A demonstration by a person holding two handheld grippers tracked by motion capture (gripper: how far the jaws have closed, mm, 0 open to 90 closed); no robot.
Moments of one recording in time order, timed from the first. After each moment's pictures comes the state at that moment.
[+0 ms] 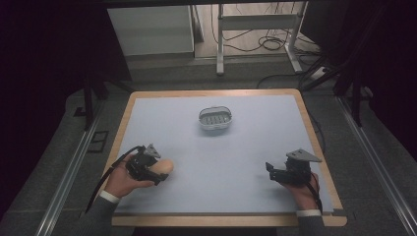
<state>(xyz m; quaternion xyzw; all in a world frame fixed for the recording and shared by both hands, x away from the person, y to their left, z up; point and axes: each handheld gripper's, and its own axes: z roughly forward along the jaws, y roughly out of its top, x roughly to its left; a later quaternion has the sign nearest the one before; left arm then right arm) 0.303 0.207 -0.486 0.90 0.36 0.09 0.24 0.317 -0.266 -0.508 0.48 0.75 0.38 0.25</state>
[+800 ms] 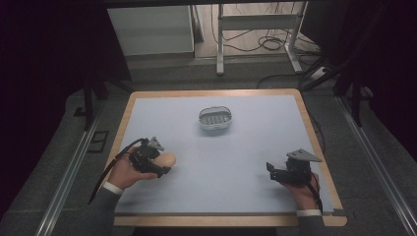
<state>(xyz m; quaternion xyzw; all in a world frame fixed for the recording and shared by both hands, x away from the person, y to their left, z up) 0.322 0.199 -0.473 0.90 0.35 0.09 0.24 0.318 -0.267 -0.509 0.49 0.75 0.38 0.25</state>
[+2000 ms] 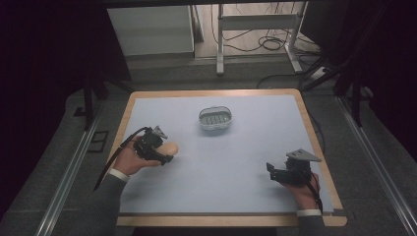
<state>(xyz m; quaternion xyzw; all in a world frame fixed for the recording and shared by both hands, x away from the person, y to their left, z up) 0.358 0.196 -0.468 0.90 0.36 0.10 0.23 0.319 -0.268 -0.512 0.48 0.75 0.37 0.25</state>
